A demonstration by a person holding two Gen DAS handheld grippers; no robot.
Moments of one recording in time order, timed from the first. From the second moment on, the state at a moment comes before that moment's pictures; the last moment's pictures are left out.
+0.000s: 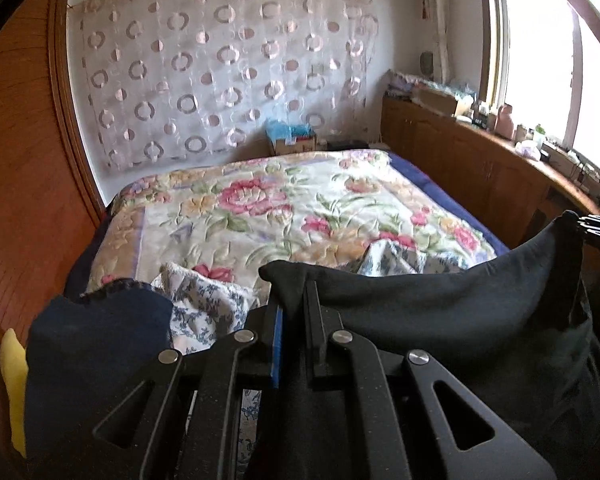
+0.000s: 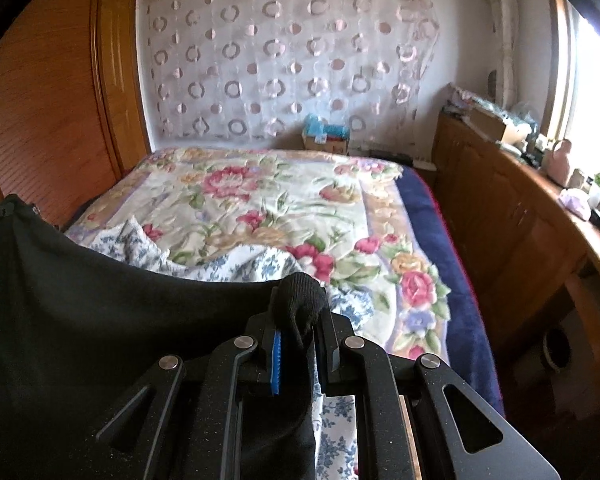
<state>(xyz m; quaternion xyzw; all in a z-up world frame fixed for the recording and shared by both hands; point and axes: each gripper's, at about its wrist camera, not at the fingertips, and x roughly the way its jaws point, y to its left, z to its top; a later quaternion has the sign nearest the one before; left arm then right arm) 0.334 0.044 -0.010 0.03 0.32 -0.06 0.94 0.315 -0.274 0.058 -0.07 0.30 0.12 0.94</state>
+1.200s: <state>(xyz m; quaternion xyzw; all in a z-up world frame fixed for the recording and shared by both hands) 0.207 0.011 -0.065 0.02 0.42 -0.16 0.89 0.174 -0.338 0.025 0.02 0.41 0.11 0.90</state>
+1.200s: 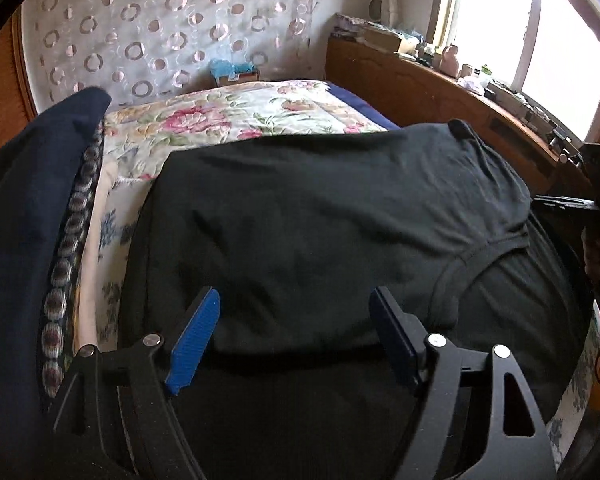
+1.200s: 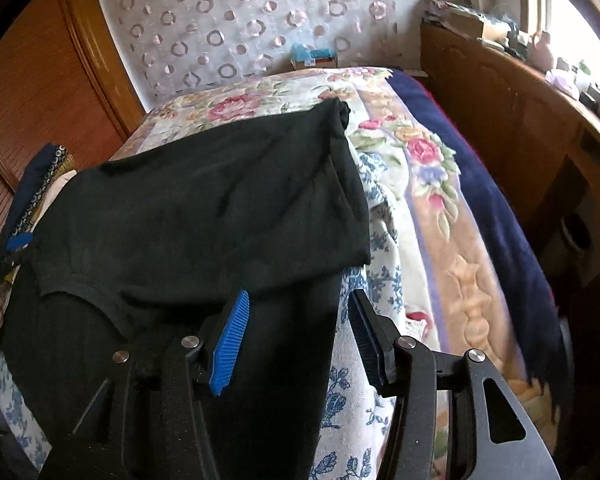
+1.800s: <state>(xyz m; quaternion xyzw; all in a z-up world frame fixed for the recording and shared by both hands) 0.183 0.037 -0.084 -0.03 0.43 -0.11 0.90 0.195 -0.304 0.004 0.01 0.39 0.09 0.92</state>
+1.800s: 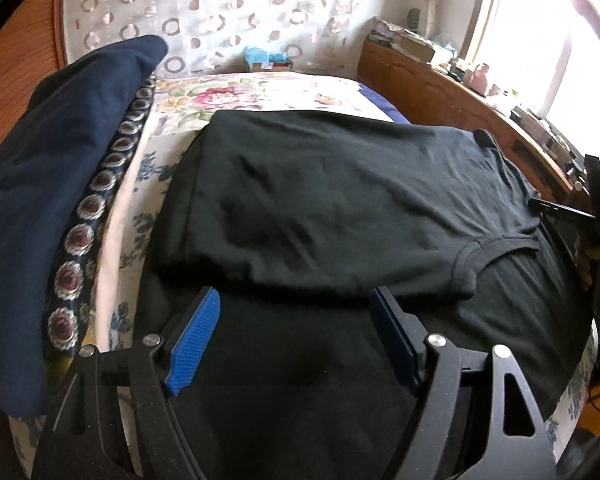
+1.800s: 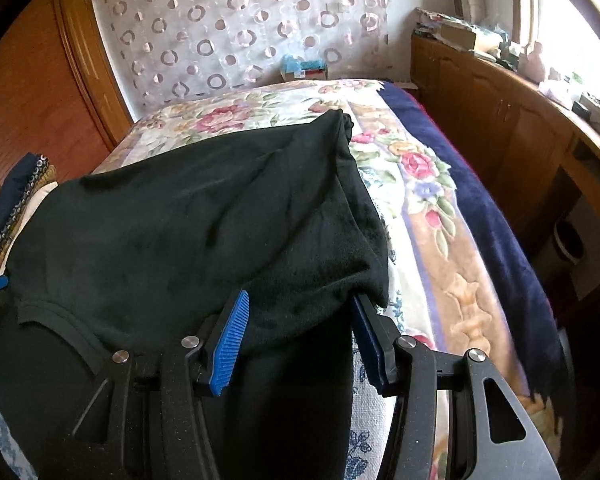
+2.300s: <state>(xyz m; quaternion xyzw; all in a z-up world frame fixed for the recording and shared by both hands) 0.211 0.047 -0.086 -0.07 0.43 -0.08 0.90 0.195 -0.299 0.008 0.00 0.39 0.09 0.92</state>
